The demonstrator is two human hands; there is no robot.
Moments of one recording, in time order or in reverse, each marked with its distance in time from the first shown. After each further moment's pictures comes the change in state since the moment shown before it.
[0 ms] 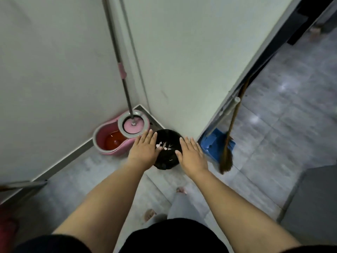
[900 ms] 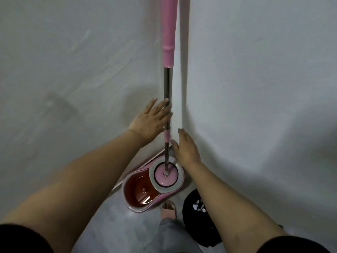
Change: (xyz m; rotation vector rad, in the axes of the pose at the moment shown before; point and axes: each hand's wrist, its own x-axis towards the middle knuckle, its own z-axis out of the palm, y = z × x) left_hand 0.279 -0.267 -0.262 0.684 0.347 0.315; right_hand 0.385 -0.233 -0.092 0.414 0.086 -0.022
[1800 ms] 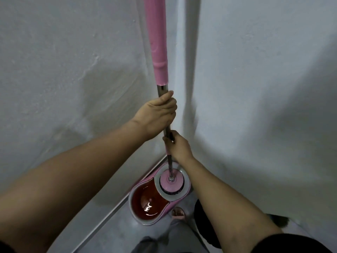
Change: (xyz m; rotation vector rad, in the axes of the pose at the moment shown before) left_hand 0.032 -0.067 -0.030 0.441 0.253 0.262; right_hand 0.049 -0.059 0.018 0.392 0.046 0.083
